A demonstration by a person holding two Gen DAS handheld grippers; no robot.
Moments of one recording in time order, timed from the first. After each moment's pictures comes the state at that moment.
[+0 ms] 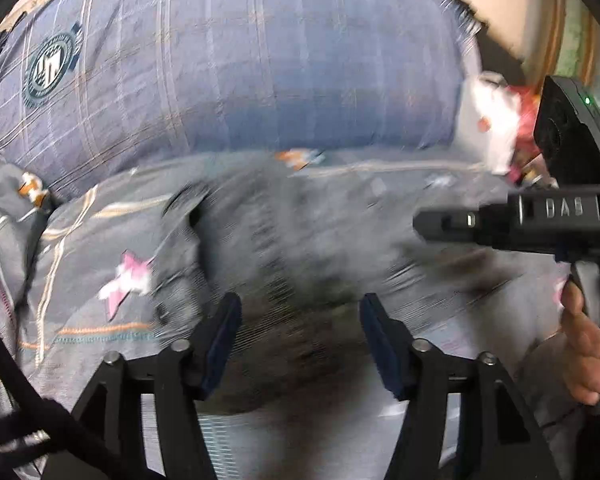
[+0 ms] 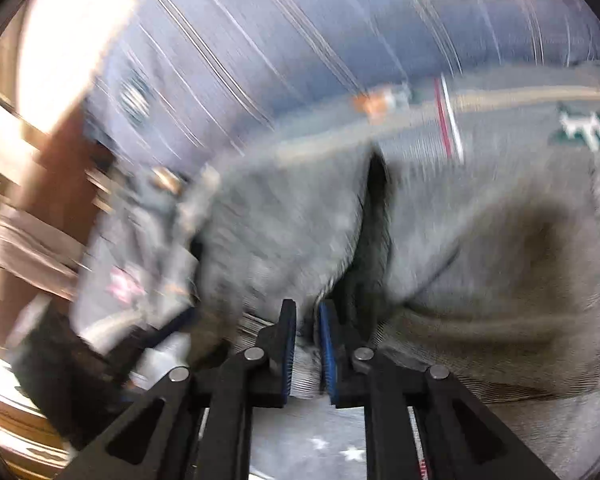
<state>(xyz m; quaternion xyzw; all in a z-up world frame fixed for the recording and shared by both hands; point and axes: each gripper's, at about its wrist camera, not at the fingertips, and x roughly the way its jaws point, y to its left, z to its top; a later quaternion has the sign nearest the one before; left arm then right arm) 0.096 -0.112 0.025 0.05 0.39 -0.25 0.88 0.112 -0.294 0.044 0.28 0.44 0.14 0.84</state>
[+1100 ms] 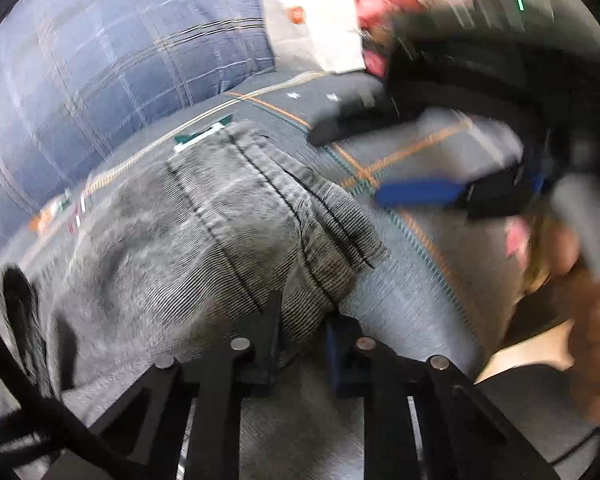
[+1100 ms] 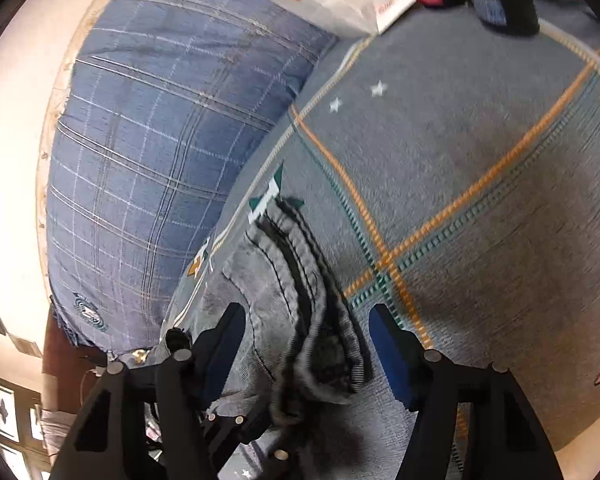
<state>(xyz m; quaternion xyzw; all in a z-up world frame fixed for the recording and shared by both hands) 0.060 -0.374 -0.033 0.19 0.42 -0.41 0.78 0.003 -0.538 -0.015 0.50 0.37 -0.07 0.78</state>
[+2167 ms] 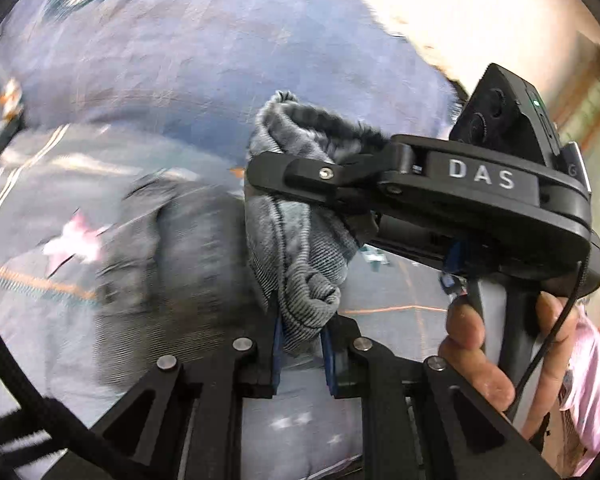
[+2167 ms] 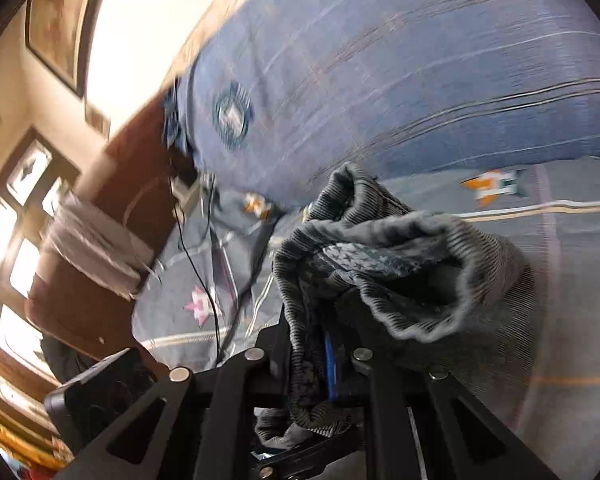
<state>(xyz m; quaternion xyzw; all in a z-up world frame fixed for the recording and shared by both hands) 0.094 -0.046 0.043 -0.17 0.42 -0.31 0.84 0.155 -0.212 0.117 0.24 0.42 0.23 0.84</state>
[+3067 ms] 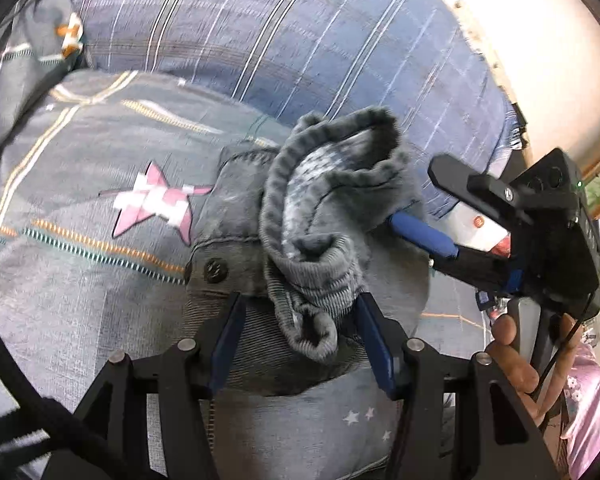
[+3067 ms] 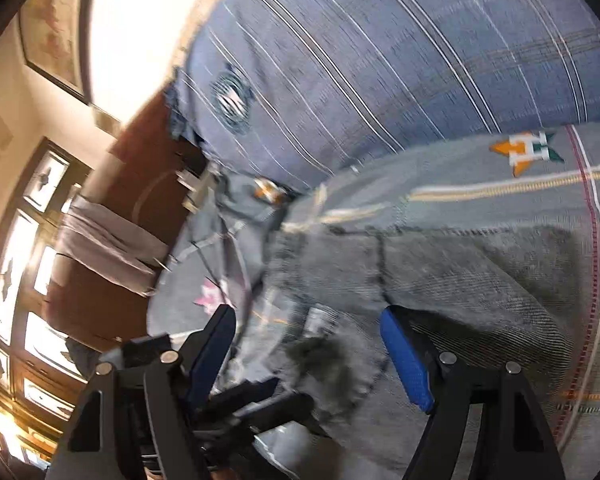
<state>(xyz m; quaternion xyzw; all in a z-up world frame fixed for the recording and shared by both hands) 0.132 0.001 0.000 -0.21 0.47 -0.25 0.82 0.176 -0.223 0.074 0.29 0.43 0.27 0.81</state>
